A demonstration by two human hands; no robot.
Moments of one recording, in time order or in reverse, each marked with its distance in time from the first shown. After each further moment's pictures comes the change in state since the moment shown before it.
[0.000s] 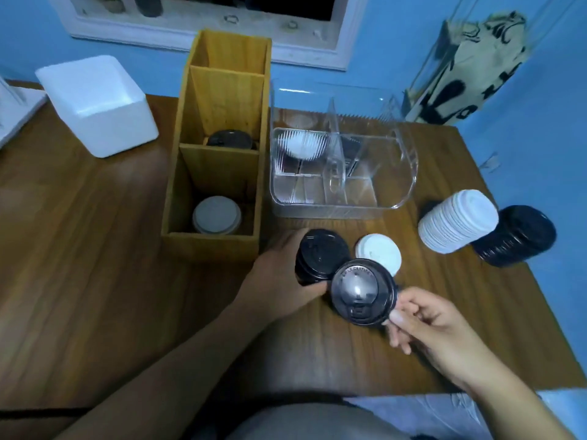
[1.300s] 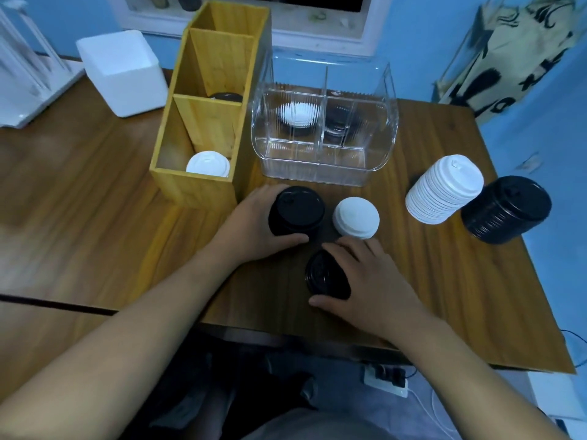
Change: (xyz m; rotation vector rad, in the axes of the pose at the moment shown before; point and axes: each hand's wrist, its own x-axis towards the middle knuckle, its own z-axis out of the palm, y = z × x) left_hand -0.009 0.016 0.006 0.190 0.086 0.036; right_hand 0.005 0.022 0.007 -1.237 -0.096 -0.286
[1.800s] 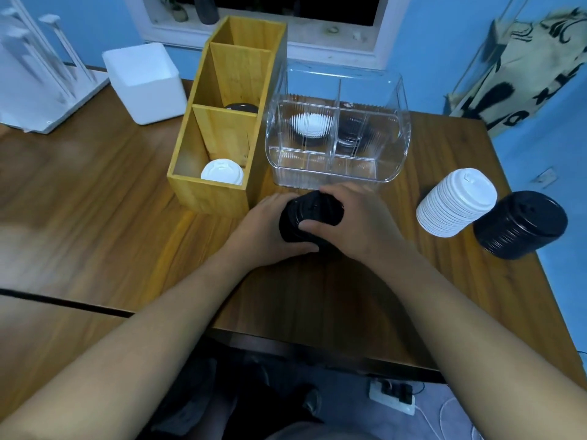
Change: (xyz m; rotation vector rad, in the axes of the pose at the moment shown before) left_hand 0.003 -0.003 0.001 -0.045 -0.009 -0.034; right_hand 0.090 -0.016 -0.045 0.209 0.250 0.020
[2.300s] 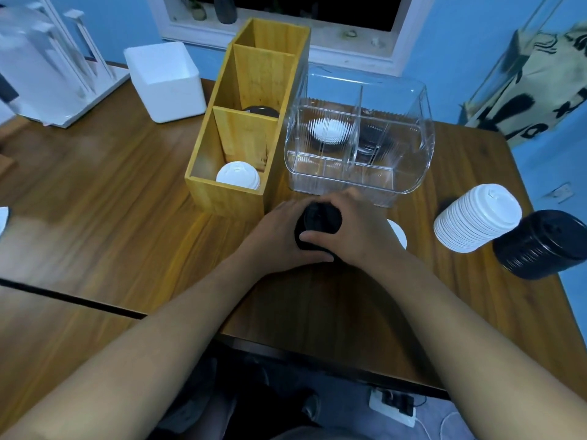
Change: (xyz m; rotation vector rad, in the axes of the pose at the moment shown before) left_hand 0.001 -0.003 0.000 -0.056 -0.020 -0.003; right_hand 0.022 -0.006 0.022 0.031 -0.102 -0.002
